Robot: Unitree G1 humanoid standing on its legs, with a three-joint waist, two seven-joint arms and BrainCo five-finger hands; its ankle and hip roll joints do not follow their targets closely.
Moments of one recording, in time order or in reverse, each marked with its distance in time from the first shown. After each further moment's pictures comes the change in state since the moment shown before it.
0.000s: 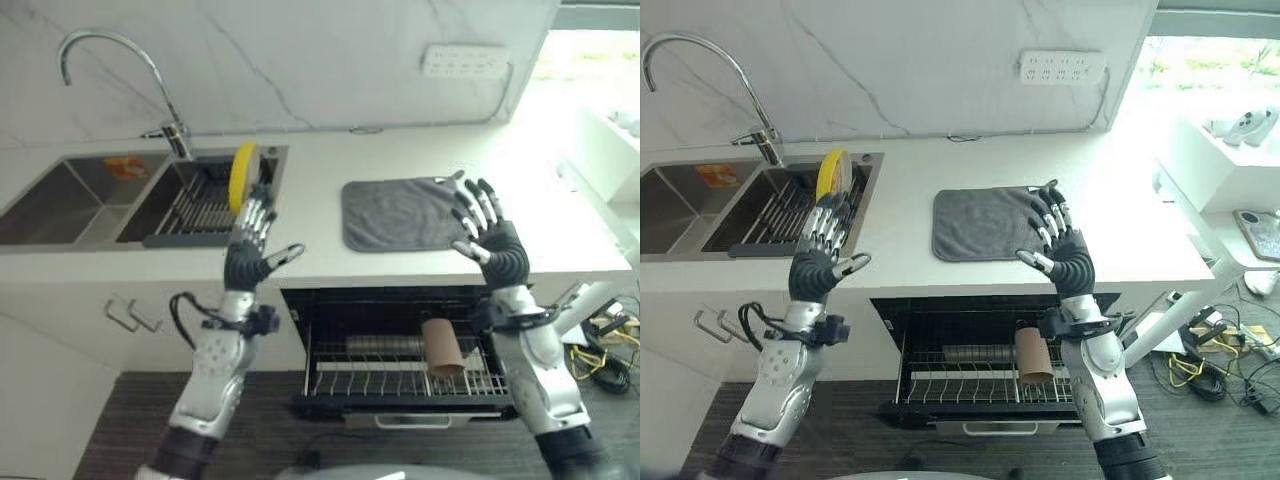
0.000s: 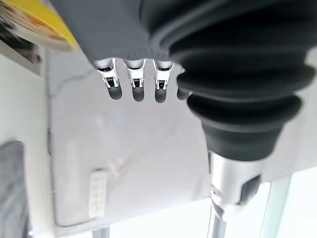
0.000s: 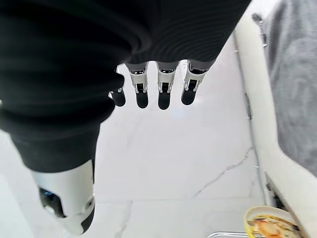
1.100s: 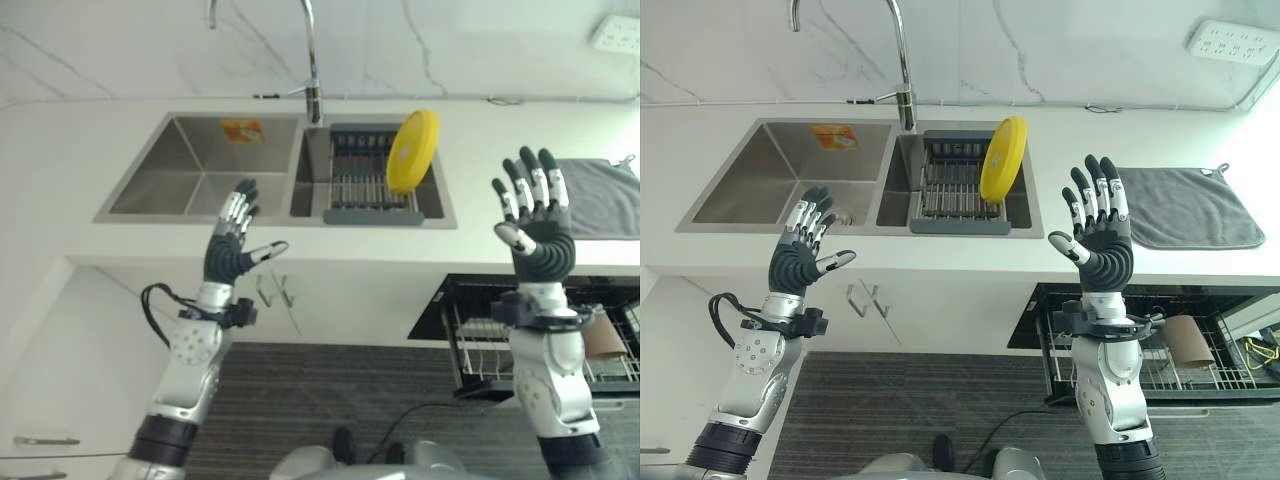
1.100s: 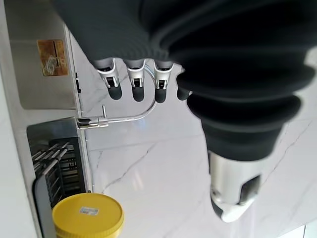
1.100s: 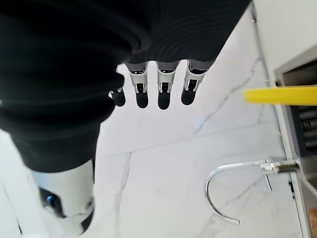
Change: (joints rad) left arm 0.015 0.073 0.083 0.080 0.036 -0.006 -0.087; right arm 0.052 0.074 -0.082 -0.066 0.108 -0.087 -0.015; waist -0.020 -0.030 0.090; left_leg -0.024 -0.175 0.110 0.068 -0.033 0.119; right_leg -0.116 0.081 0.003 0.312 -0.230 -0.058
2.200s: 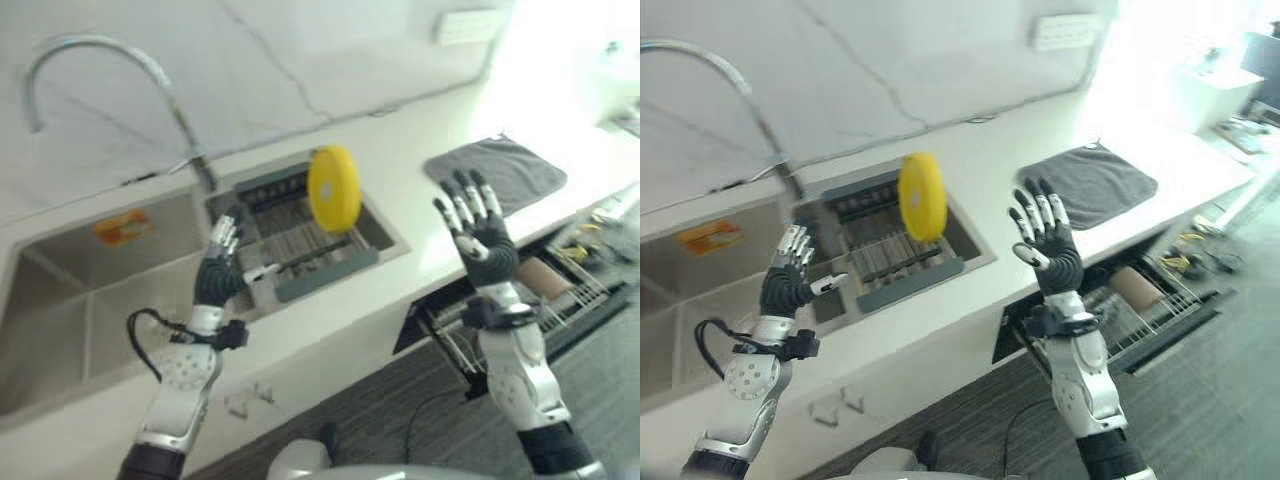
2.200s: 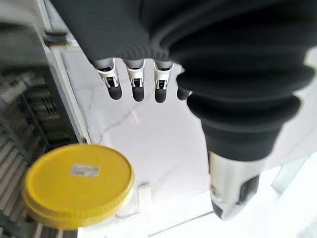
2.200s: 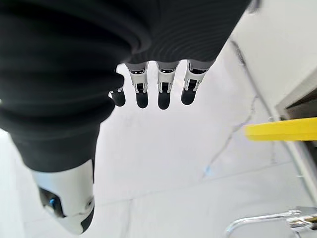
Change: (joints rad) left arm 0.091 0.029 0.026 -0.034 0.080 0.010 0.099; right arm -0.089 0.023 0.161 0.052 0.085 0.066 0.129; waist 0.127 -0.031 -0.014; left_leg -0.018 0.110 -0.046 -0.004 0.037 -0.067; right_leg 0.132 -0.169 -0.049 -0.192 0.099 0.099
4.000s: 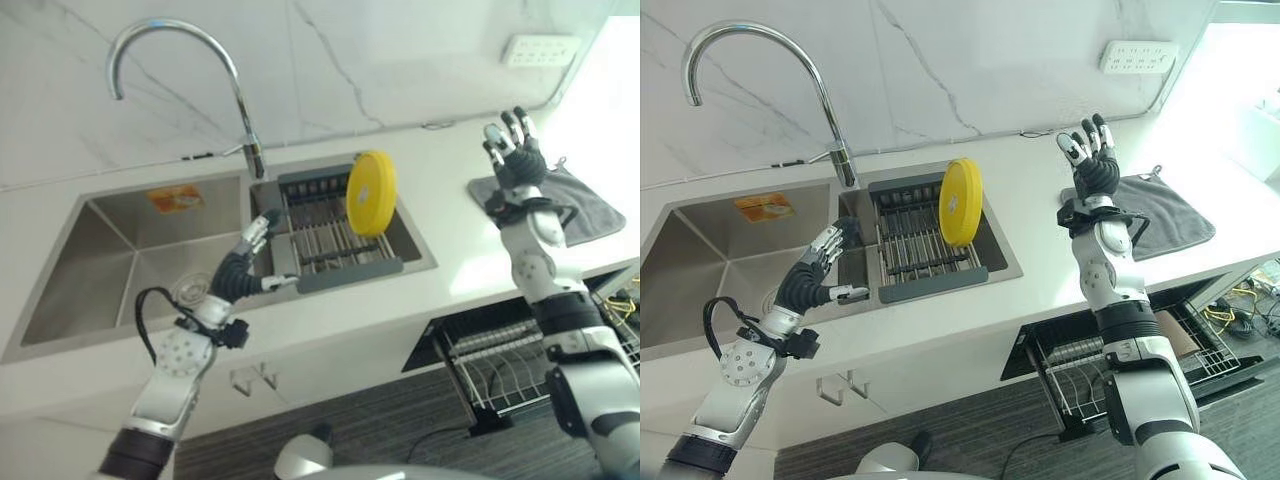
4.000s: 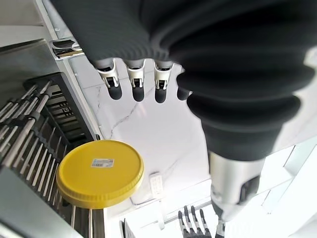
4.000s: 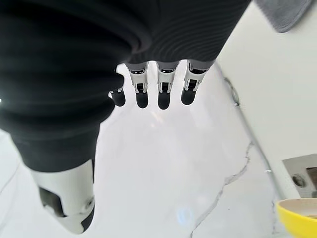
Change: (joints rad) left arm -0.016 0.102 -0.039 0.005 -0.050 0.034 -0.257; right arm -0.590 -0.195 -0.109 0.629 0.092 0.245 -0.300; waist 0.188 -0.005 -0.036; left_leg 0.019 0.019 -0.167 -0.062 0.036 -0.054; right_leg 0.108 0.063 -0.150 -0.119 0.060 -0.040
